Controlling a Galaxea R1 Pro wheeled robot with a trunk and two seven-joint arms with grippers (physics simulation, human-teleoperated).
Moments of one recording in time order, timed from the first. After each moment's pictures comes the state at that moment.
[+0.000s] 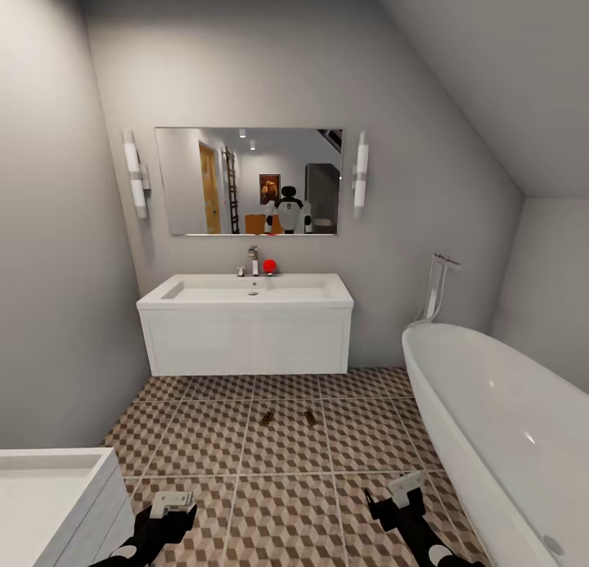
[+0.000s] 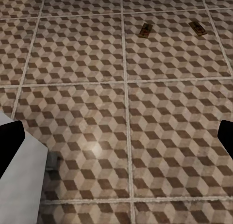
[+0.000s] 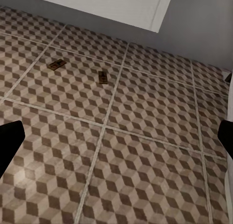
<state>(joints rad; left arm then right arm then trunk) -0.58 0.07 -0.54 0.07 0.55 -0.37 -0.08 -0.55 -0.03 0.25 -0.02 0.04 -0.55 -0.01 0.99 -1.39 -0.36</state>
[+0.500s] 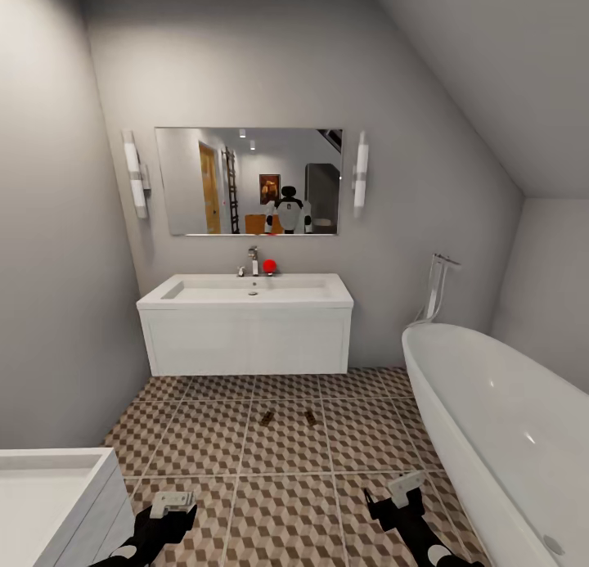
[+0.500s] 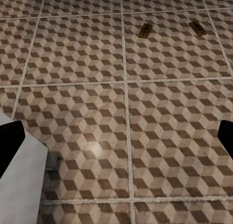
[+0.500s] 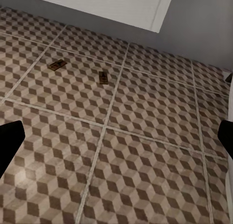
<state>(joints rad) -0.58 0.07 -0.54 0.07 0.55 -0.37 -0.08 -0.55 -0.02 0.25 -0.02 0.04 -0.55 -0.01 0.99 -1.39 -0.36</state>
